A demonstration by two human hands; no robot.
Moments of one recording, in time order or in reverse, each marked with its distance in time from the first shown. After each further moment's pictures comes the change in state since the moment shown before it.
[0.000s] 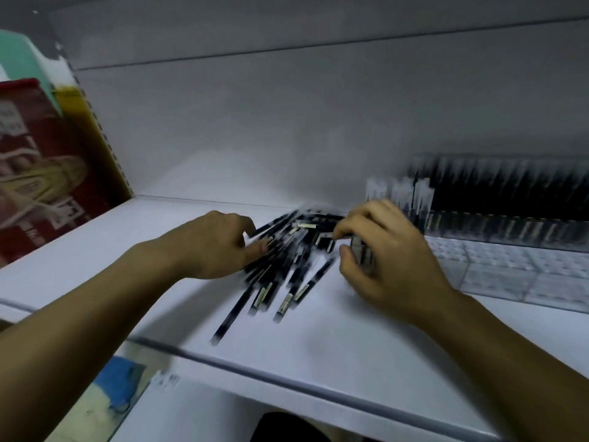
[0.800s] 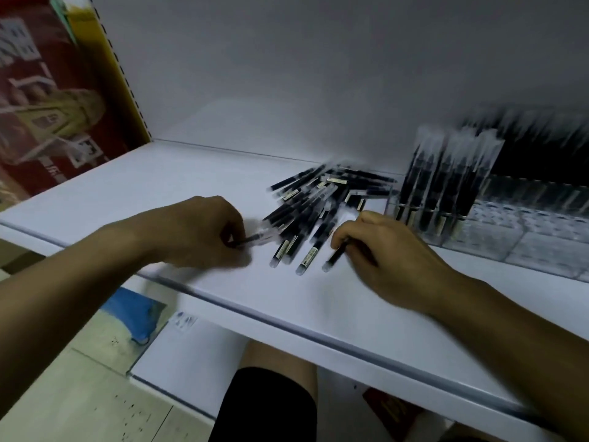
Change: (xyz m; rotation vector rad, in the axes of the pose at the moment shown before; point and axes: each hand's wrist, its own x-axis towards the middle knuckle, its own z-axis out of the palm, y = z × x) left_hand -0.046 -0.032 0.021 -0.166 -0.200 -0.089; right_hand -0.026 -0.004 0.044 0.145 -0.520 0.194
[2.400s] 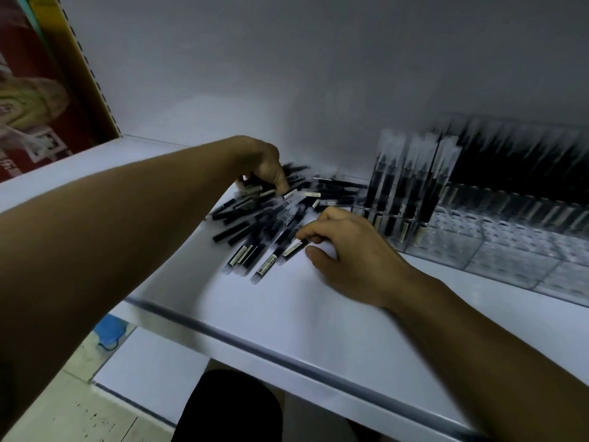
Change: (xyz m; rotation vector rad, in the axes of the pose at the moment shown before) left_hand 0.186 0.070 -0.025 -0.104 -0.118 -0.210; right_hand 0.015 0.012 -0.003 0.054 -0.020 0.058
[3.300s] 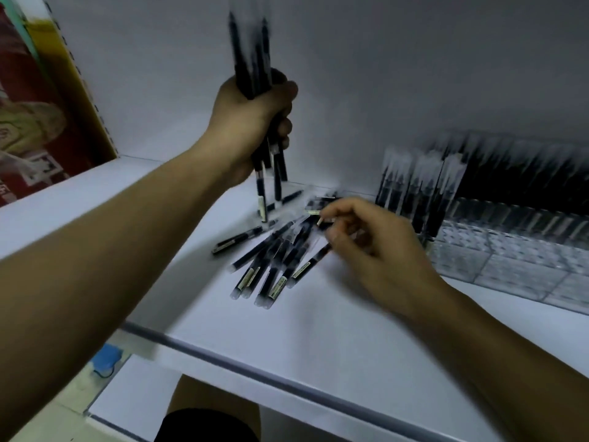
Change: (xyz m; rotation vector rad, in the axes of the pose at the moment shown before) left_hand -0.085 0.004 -0.028 -1.286 0.506 0.733; right_hand -0.005 -0.008 -0.021 0.378 0.291 0.091
